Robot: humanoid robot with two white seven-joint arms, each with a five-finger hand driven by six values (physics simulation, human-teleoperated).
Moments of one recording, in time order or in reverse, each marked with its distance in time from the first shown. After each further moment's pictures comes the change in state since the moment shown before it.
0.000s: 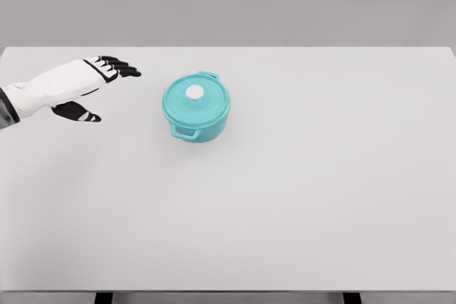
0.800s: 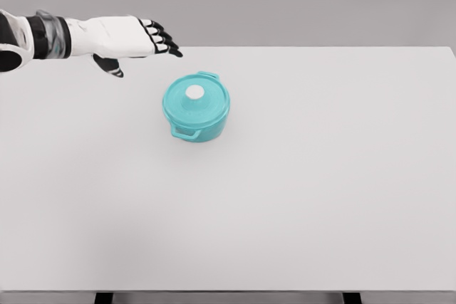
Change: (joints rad) left arm -0.607 -0.076 -0.580 0.148 -0.133 0.000 -0.074; right arm 0.002 0.000 0.000 0.015 0.000 -0.001 -0.001
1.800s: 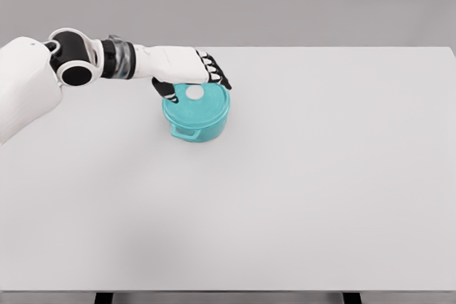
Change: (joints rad) left arm -0.002 -0.191 -0.106 0.100 0.058 0.000 0.003; right arm 0.000 0.000 0.000 0.000 0.000 0.000 0.000
